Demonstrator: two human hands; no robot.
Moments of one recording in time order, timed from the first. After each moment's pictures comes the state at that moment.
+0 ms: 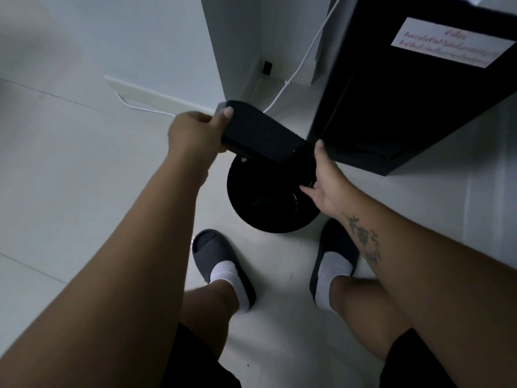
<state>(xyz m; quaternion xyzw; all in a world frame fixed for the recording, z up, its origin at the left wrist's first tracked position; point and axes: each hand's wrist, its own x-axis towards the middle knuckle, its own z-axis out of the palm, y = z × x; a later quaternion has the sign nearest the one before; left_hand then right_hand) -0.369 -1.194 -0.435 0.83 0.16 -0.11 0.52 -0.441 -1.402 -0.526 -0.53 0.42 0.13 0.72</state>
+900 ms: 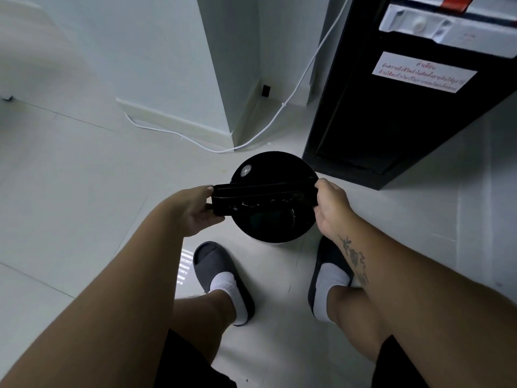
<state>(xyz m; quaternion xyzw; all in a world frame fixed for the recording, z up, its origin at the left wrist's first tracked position) -0.412 -1.157 -0.466 0.63 0.32 -0.36 0.61 -0.472 -1.402 -0.506 -0.53 0.45 0.05 0.72</state>
